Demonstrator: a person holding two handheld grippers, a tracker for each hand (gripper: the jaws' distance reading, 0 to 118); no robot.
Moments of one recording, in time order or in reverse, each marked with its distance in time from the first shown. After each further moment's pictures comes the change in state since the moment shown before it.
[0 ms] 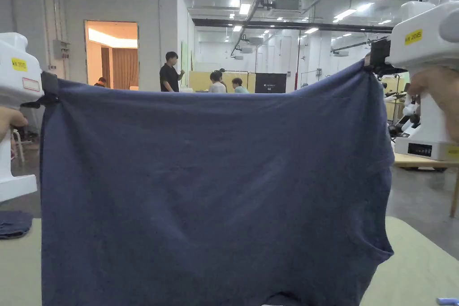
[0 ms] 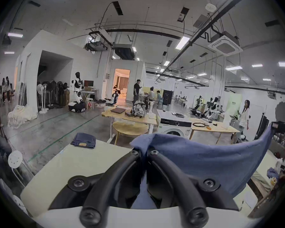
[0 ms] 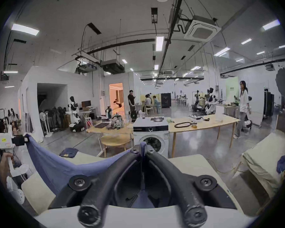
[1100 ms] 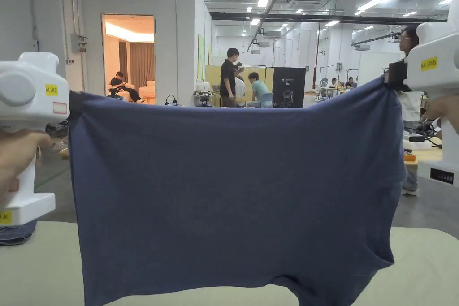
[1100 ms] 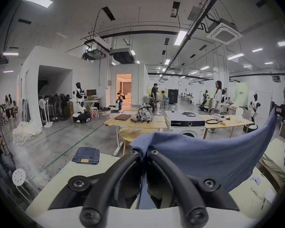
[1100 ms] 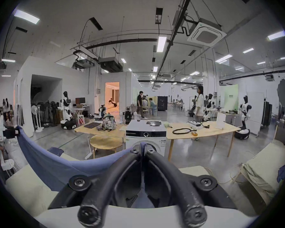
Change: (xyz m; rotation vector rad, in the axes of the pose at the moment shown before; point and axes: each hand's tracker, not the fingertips) left arm -0.007 -0.030 -0.152 -0.005 0.037 -0.090; right arm 0.007 -0.047 -0.152 -0.014 -0.039 0.068
